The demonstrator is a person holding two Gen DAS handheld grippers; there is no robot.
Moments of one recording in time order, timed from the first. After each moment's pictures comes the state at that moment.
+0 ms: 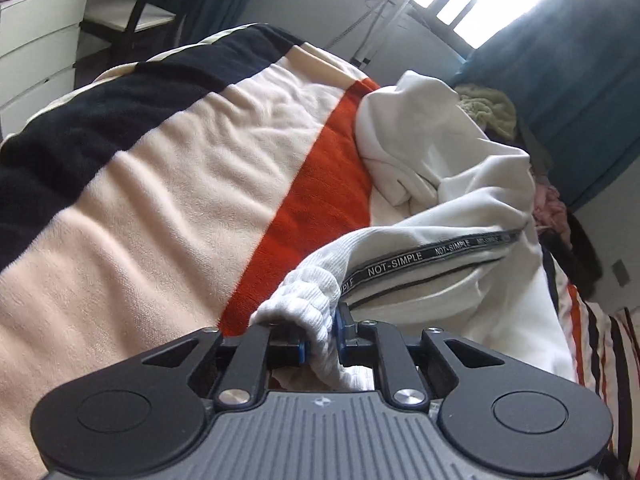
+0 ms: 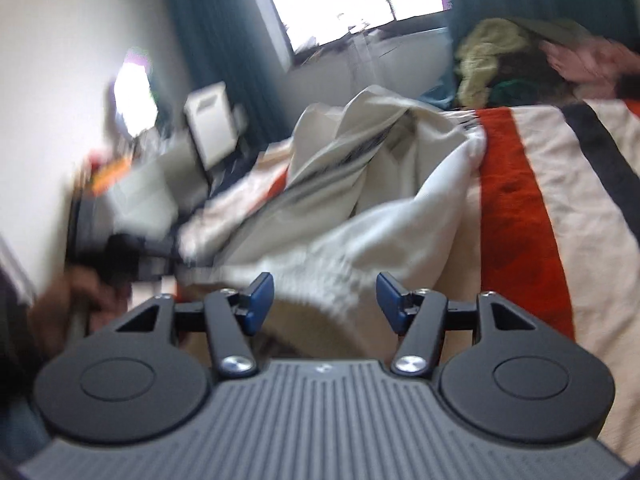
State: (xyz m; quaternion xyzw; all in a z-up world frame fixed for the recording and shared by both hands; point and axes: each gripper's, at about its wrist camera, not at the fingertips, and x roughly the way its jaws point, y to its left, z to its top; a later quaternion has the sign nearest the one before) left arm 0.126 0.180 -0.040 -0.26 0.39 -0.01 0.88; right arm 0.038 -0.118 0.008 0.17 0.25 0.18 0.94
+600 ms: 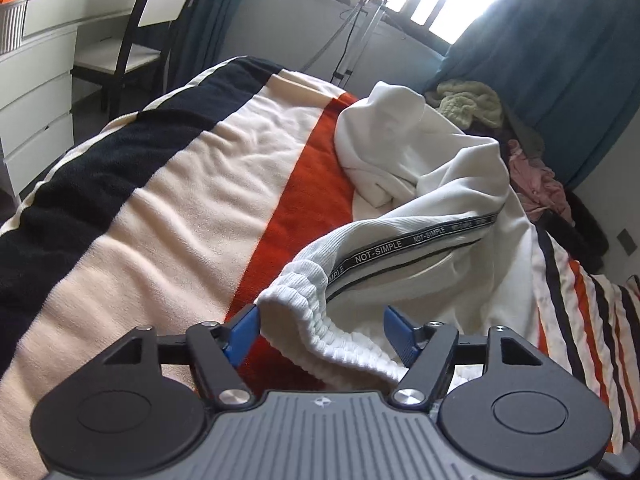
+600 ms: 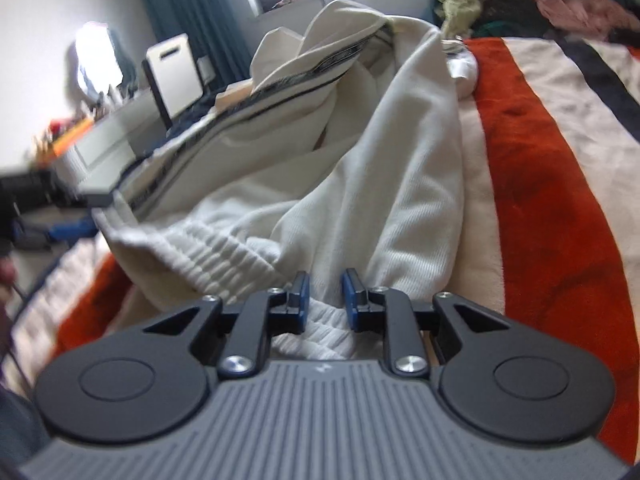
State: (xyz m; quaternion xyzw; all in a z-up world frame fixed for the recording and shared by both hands) left arm 0.098 0.163 -0.008 -0.21 0.38 0.00 0.90; right arm 0.076 -0.094 -0.044 0.15 0.33 0.16 0.92
